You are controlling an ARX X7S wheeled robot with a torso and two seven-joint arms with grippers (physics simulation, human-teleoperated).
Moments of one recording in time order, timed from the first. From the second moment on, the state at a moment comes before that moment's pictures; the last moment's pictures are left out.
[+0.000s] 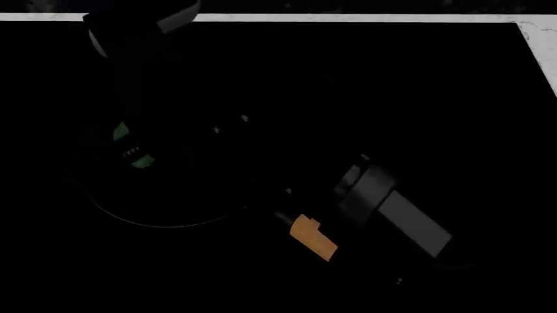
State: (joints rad) left arm -1.00 -0.04 0.03 0.87 0.82 -1.46 0.57; right arm 1.62 0.09 -1.15 0.46 1.45 0.87 0.37
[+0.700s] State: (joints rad) left arm -0.98 -0.05 0.02 0.88 0.79 -1.46 0.54; right arm 1.62 0.07 -1.20 0.54 1.41 0.85 0.29
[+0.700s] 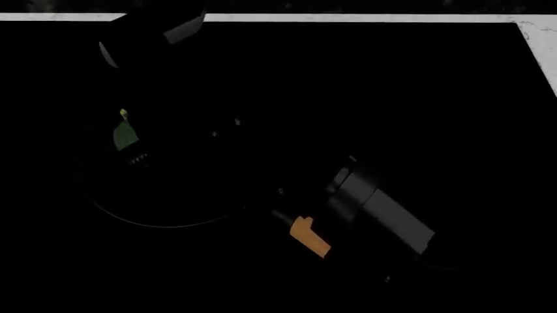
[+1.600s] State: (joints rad) left arm -0.95 -0.06 -0.01 0.89 0.74 -1.44 0.50; right arm 1.62 0.01 -1.29 0.67 1.41 0.79 0.20
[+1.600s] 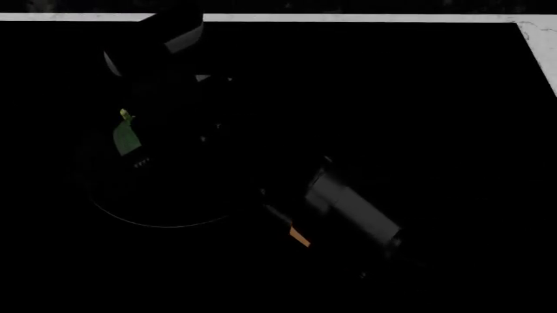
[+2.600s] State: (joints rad) left arm -0.93 -0.06 -0.06 0.90 0.68 -1.41 0.47; right arm 1.68 0.00 -1.55 0.74 1.63 0.62 0.16
